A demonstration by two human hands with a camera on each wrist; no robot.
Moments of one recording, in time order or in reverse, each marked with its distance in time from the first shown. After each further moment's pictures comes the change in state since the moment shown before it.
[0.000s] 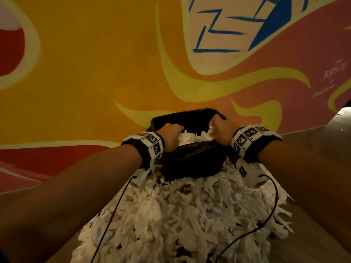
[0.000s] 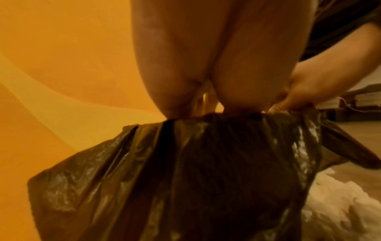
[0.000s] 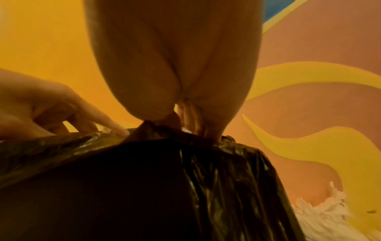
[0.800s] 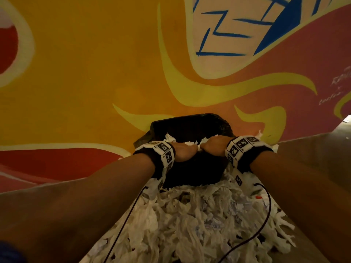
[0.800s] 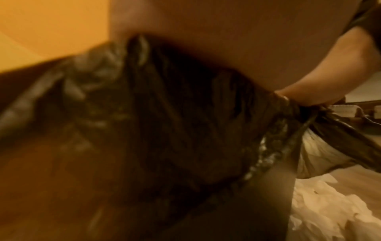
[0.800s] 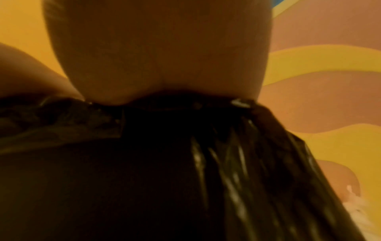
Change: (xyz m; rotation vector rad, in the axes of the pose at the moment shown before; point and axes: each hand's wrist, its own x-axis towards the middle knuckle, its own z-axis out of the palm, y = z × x) left_hand 0.012 0.030 0.022 -0.064 -0.141 -0.104; right_hand 0.010 -0.016 0.016 -0.320 -0.342 -0.015
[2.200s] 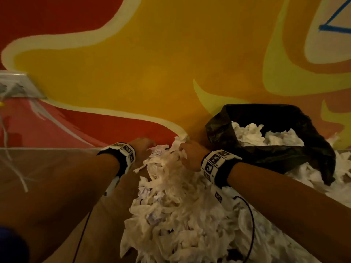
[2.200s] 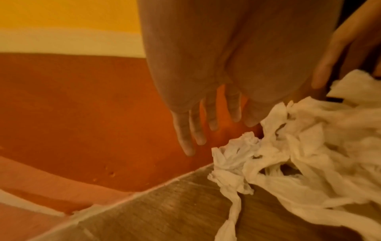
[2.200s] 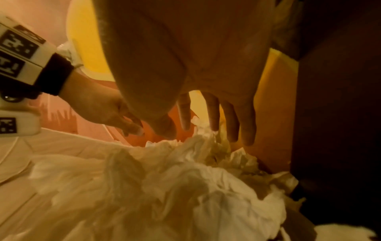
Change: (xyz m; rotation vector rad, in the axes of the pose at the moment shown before) left_hand -0.049 -0.332 0.050 0.063 0.132 -0.134; right_hand 0.064 -0.232 0.096 -0.062 0.048 -0.325
